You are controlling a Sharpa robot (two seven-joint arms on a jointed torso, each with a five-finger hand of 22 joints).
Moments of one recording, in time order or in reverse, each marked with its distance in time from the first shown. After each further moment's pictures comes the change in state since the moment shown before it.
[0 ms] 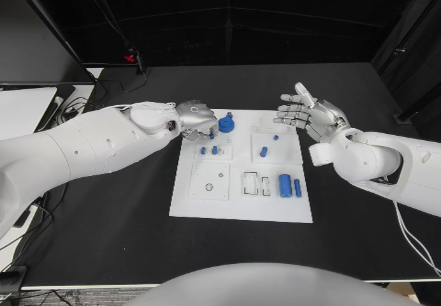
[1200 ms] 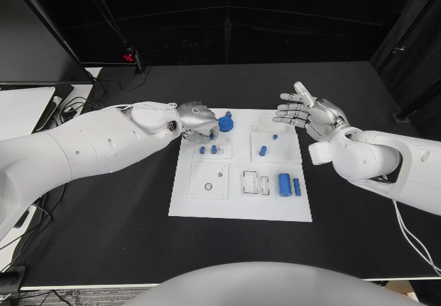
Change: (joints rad) left arm -0.003 0.009 -0.001 -0.004 0.000 0.022 0.016; left_hand -0.004 -0.004 0.007 -0.002 0.000 -0.002 0.001 -0.004 -0.002 0.000 0.000 -0.010 0.000 0.000 0.000 0.000 0.000 0.000 0.000 0.000 0.000 0.000; right arm 0.000 -0.001 0.000 0.000 0.000 0.000 0.000; right_hand 0.004 0.004 0.000 0.000 0.004 0.000 0.000 0.000 0.000 0.000 0.000 0.000 -0.003 -0.004 0.004 0.004 -0.004 0.000 0.000 0.000 0.000 -0.002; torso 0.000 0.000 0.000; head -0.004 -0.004
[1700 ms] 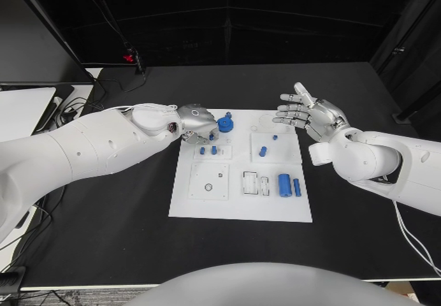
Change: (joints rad) left arm -0.004 0.001 -0.003 -0.006 -0.001 0.024 -0.007; left_hand -0.004 -0.060 -0.008 0.000 0.000 -0.111 -0.020 -0.042 -0.029 -0.047 0.025 -0.044 0.000 0.000 0.000 0.000 0.000 0.000 0.000 0.000 0.000 0.000; right arm 0.000 0.000 0.000 0.000 0.000 0.000 -0.001; right_hand 0.000 0.000 0.000 0.000 0.000 0.000 0.000 0.000 0.000 0.000 0.000 0.000 -0.002 0.000 0.000 0.000 -0.002 0.000 0.000 0.000 0.000 -0.001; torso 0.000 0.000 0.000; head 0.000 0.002
